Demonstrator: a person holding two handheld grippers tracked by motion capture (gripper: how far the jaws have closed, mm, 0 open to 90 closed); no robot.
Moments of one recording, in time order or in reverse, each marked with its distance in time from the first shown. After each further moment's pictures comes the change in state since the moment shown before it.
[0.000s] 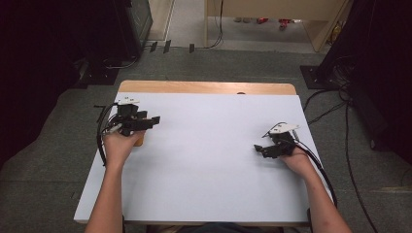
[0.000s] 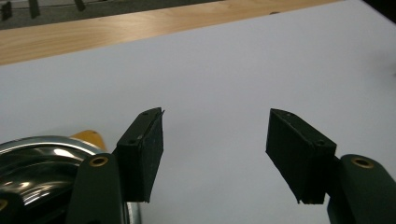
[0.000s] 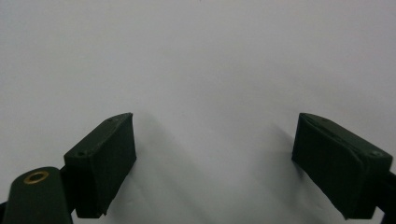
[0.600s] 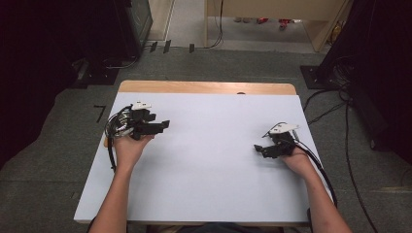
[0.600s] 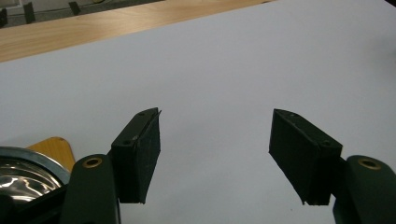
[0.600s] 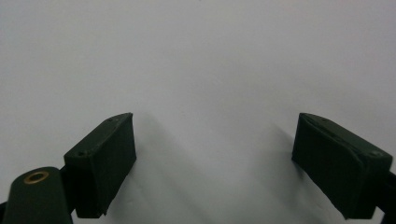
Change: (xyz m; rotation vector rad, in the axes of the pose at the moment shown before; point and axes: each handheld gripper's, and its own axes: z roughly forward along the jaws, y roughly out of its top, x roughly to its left) left arm -0.023 -0.008 0.021 0.019 0.022 0.064; right arm 0.000 0.000 0.000 0.000 0.000 0.000
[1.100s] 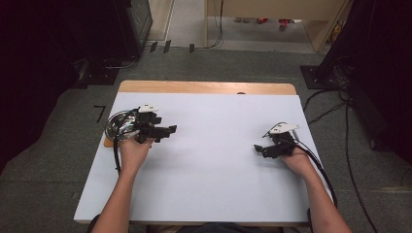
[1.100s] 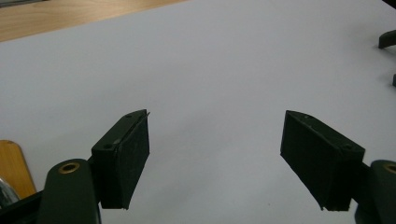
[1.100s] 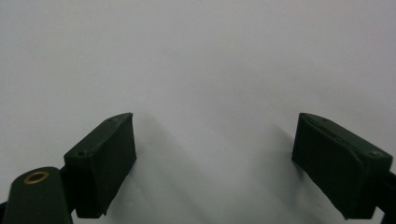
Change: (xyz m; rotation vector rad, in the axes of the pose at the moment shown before) left arm -0.011 -0.004 0.012 0.045 -0.079 0.017; right arm 0.000 0.000 0.000 0.000 0.000 0.000
